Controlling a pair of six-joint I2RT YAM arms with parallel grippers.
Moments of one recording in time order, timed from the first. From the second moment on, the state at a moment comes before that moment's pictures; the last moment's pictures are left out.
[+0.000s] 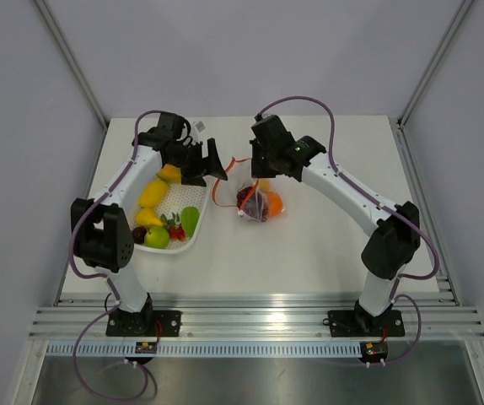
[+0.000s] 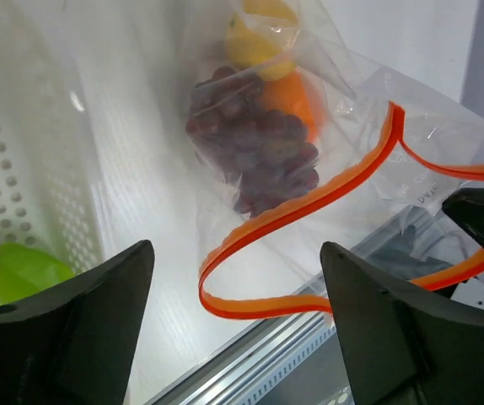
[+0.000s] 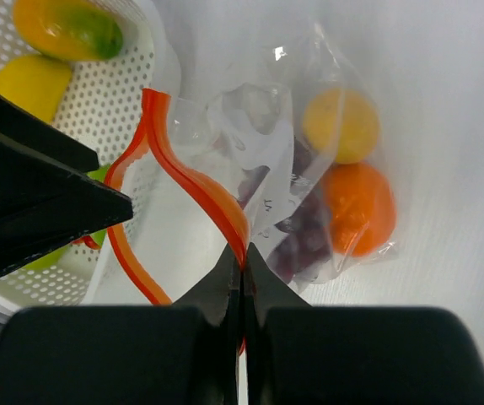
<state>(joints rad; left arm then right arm) -0.25 1.75 1.56 -0.78 0.57 -0.38 0.69 1.77 1.77 -0.76 0.14 0.53</state>
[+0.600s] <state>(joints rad) -0.02 1.58 1.49 -0.81 0.31 -0.50 0.69 1.83 1.74 -0.72 0.08 0.53</state>
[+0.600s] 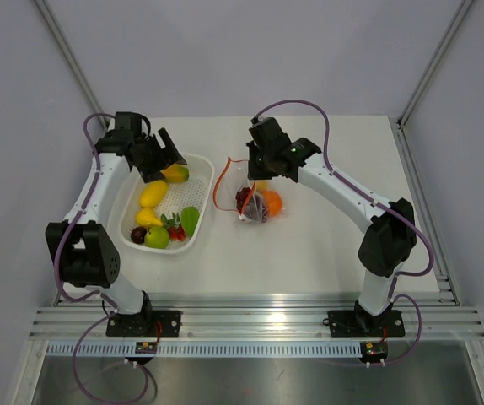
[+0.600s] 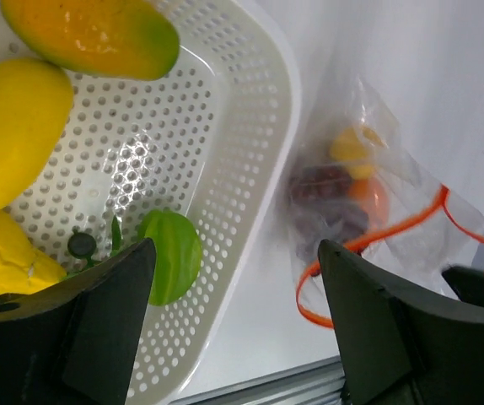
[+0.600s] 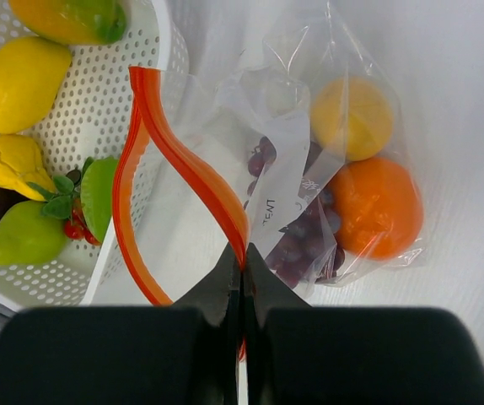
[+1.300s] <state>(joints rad) -0.08 1.97 1.53 -0.66 -0.10 -1.07 0.69 1.83 1.74 -0.70 0.06 0.53</state>
